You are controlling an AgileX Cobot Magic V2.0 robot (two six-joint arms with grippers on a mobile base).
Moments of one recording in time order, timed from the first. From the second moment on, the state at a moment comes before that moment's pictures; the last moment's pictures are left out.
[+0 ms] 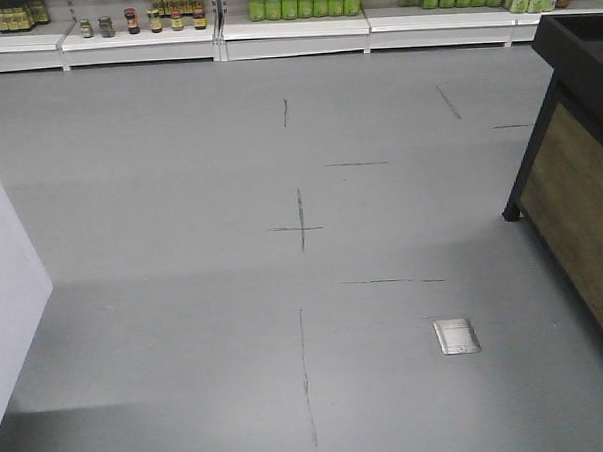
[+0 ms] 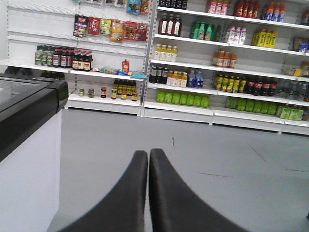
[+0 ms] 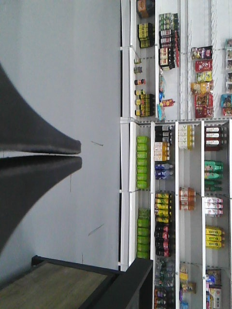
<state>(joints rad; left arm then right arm) 0.09 -0.01 0.03 0.05 0.04 -0.19 0.08 -0.01 0.03 -0.30 0.07 0.25</state>
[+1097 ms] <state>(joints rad) 0.09 -0.01 0.03 0.05 0.04 -0.19 0.08 -0.01 0.03 -0.30 0.07 0.25</state>
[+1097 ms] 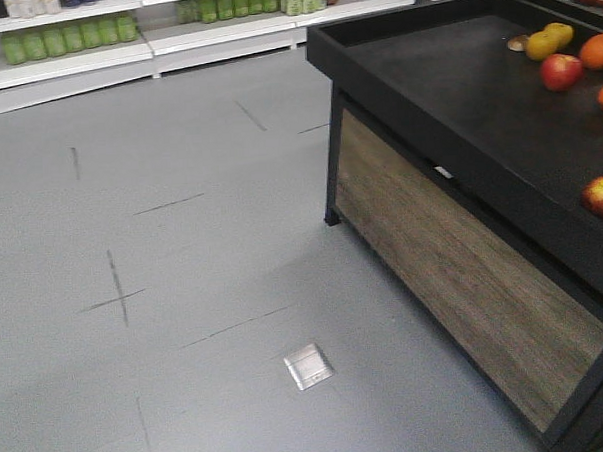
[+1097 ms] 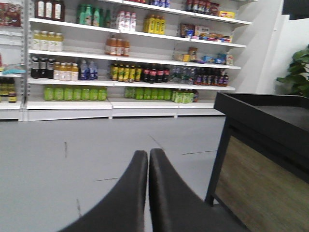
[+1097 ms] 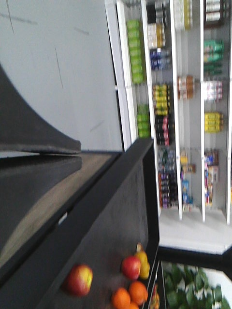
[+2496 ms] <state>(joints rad) 0.09 -0.01 0.03 0.05 0.04 -0.19 0.08 -0.01 0.03 -0.30 0.07 0.25</state>
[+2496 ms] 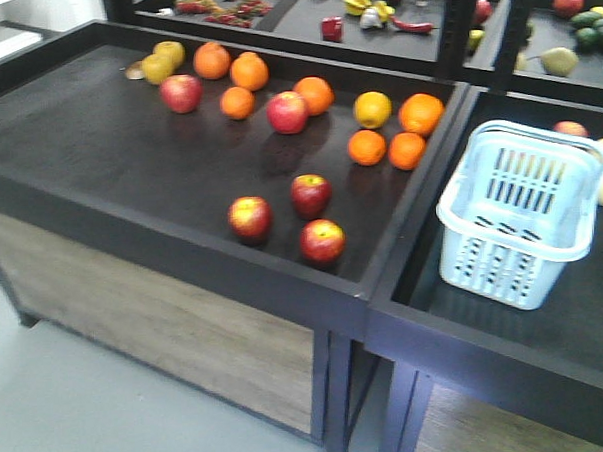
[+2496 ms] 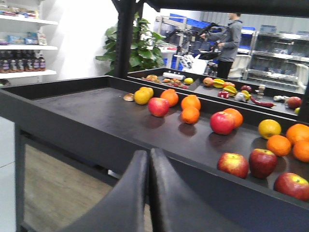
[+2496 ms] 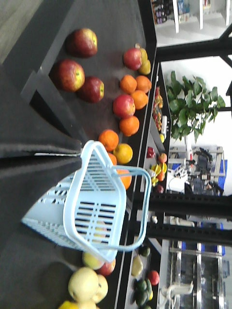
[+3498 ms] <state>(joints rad) 0.09 -0.01 0.03 0.05 0.04 -0.19 0.08 -0.01 0.03 -0.30 0.07 0.25</state>
